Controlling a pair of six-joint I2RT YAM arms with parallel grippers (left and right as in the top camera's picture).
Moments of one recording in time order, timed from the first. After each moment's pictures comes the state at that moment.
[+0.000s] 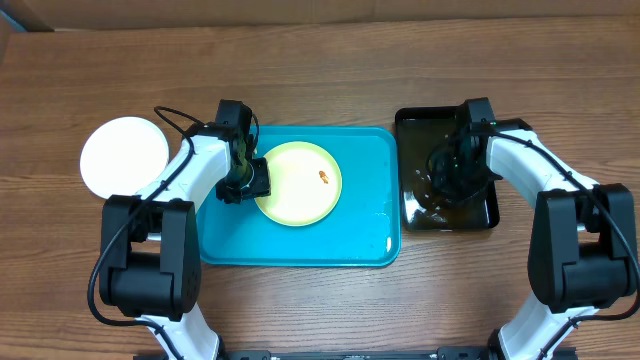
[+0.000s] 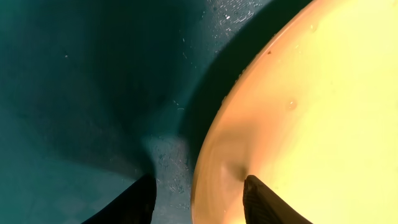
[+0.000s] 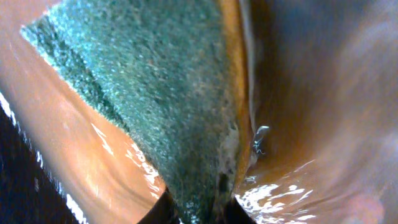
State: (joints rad) left arm -0.13 1.90 1.21 -0.82 0.09 -0.30; right arm 0.10 1.90 1.19 -0.87 -0.18 0.31
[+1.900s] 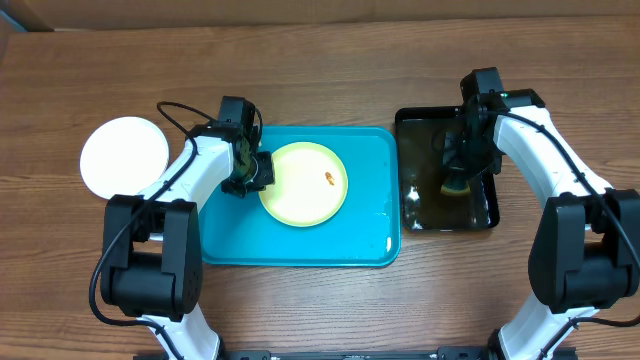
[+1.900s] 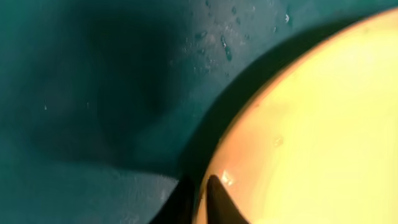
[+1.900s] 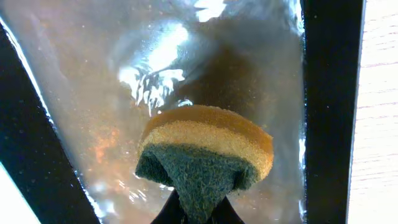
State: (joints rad) left arm -0.14 1.90 1.20 -0.73 0.10 -0.29; right arm 0.10 1.90 1.41 -1.01 -0.02 0.28
